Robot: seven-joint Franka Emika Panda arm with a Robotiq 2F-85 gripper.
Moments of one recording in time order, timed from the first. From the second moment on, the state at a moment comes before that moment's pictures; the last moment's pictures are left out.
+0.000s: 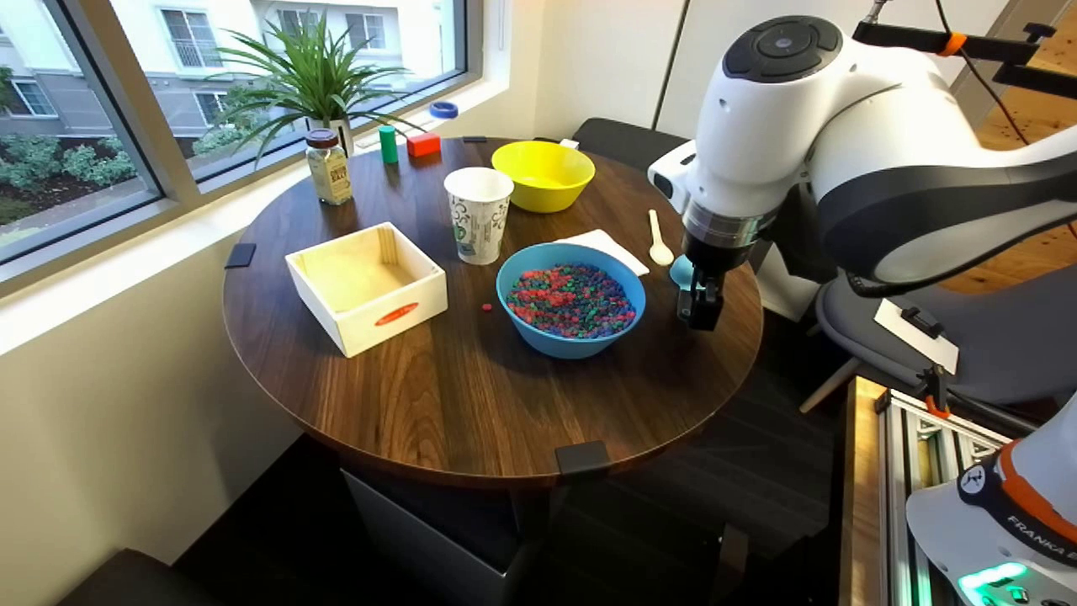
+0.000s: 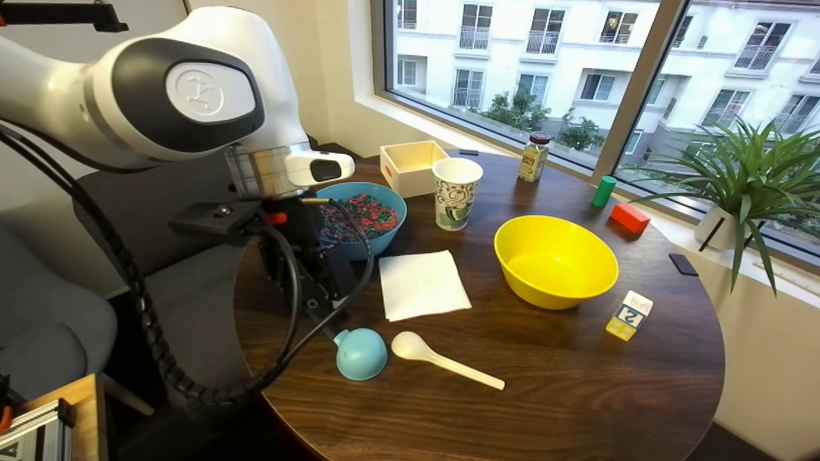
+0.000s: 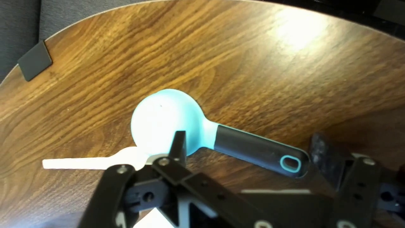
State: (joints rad) arm 0.07 -0.18 0.14 -2.43 -0.46 2.11 0.13
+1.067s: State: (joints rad) arm 0.06 -0.15 0.14 -2.42 -0.52 2.11 0.18
